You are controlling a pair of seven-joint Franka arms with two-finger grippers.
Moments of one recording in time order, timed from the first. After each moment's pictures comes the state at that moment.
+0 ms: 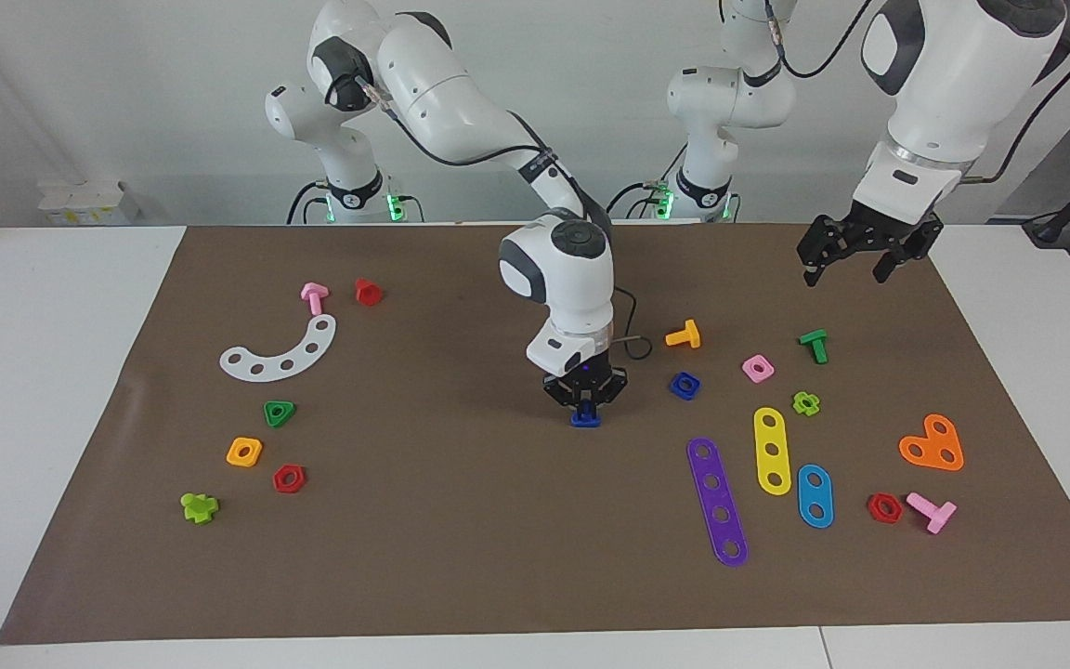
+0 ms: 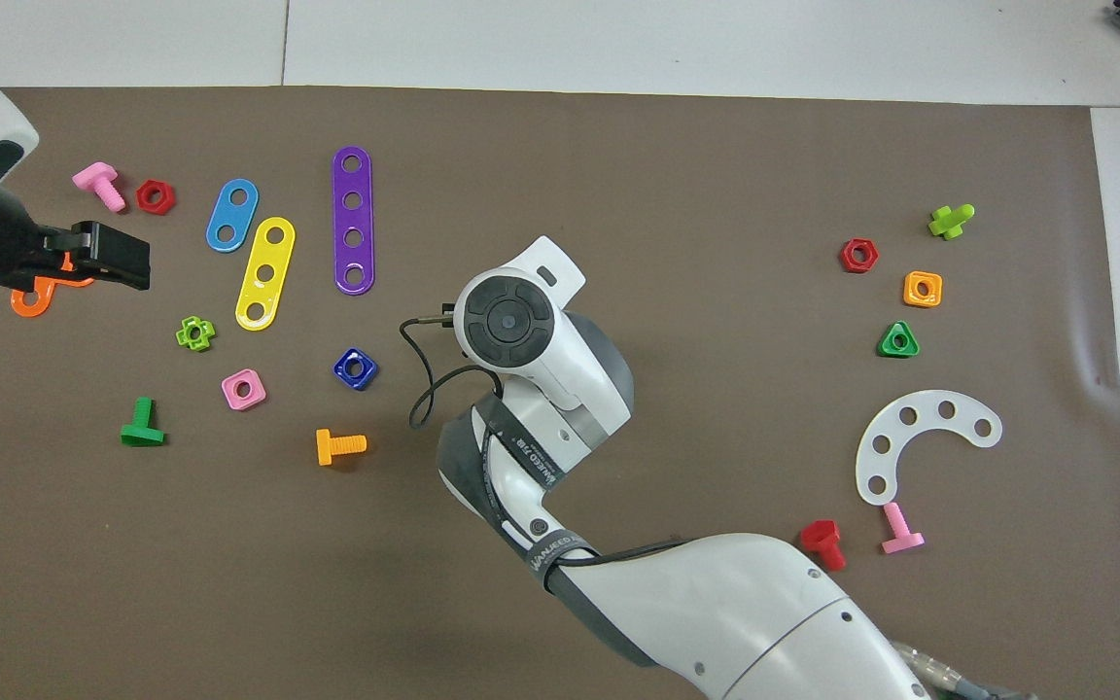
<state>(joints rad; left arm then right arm) -0.23 0.06 0.11 -1.53 0.01 1.61 -0.08 0.70 0.69 -0.06 -1.42 -0.04 2.34 0.70</state>
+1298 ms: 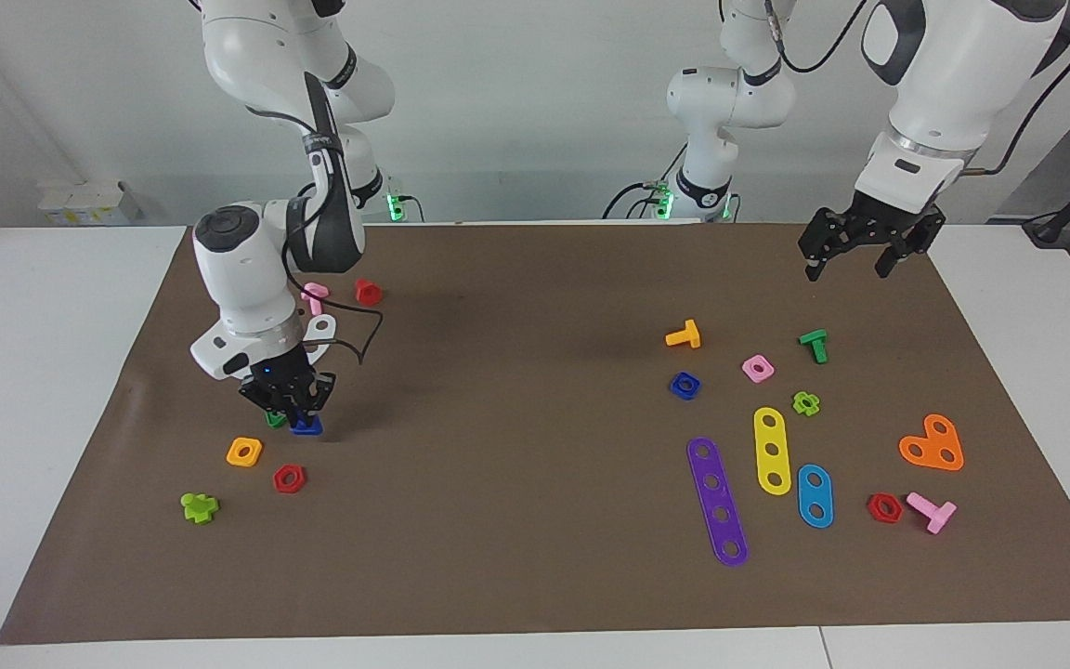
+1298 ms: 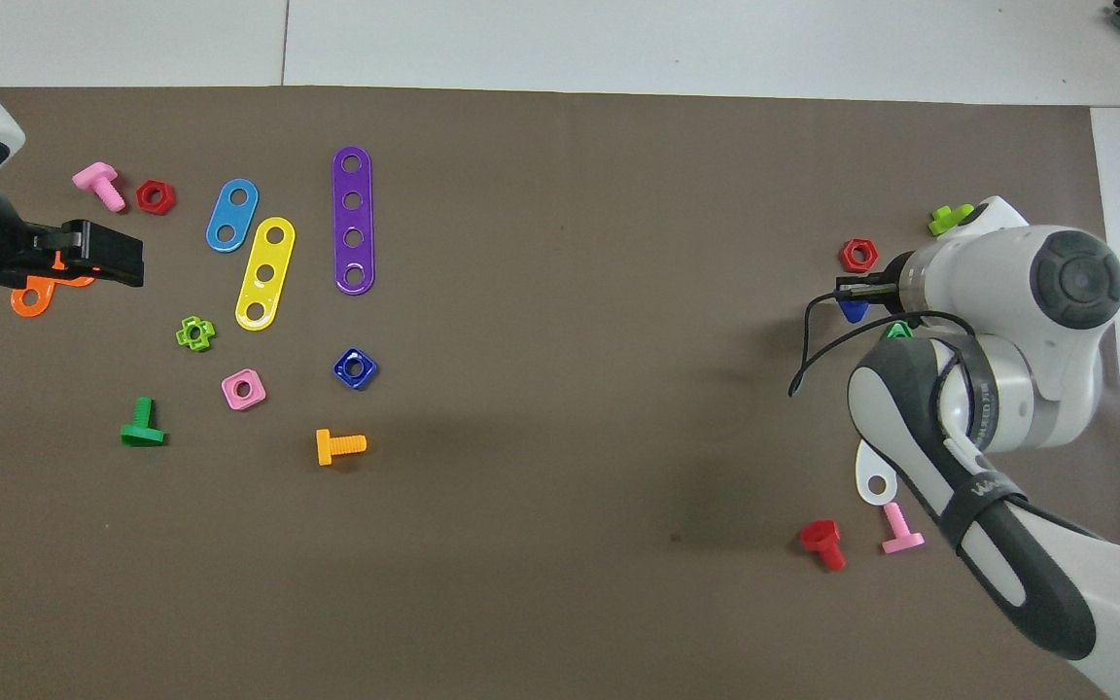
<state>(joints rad) -0.23 0.05 0.11 -1.52 0.01 1.62 -0.08 0.15 0.23 -0.11 -2.08 -0.02 2.54 0.05</state>
